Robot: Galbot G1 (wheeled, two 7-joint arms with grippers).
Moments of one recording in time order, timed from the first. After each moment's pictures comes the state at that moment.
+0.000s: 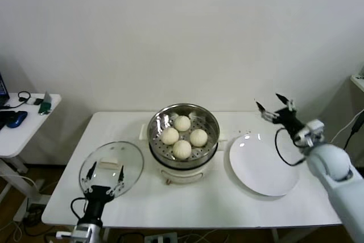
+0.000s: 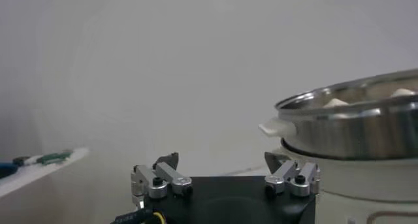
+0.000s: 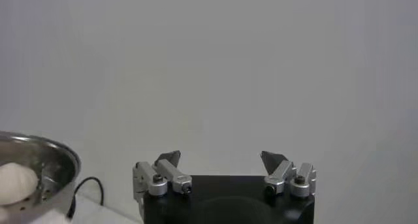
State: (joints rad) left arm 1.64 -1.48 -0.67 -1.95 0.11 -0.21 0.06; right arm -1.06 0.81 0.42 1.66 0.58 -0.01 -0.10
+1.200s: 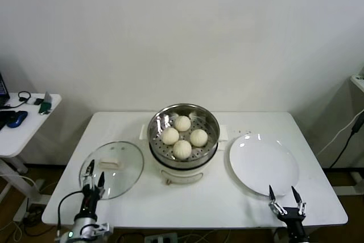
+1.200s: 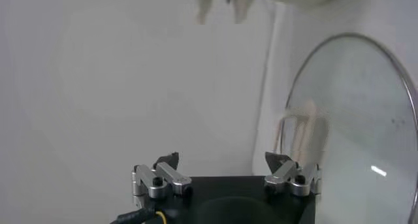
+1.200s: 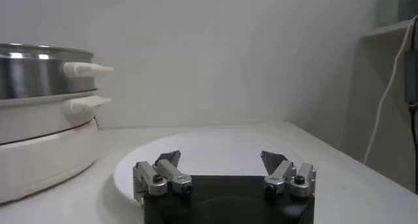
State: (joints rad) left arm 1.49 -1.42 -0.68 -1.67 1.29 -0.03 -0.29; right arm -1.63 1.23 0.60 1.61 0.42 0.42 -0.04
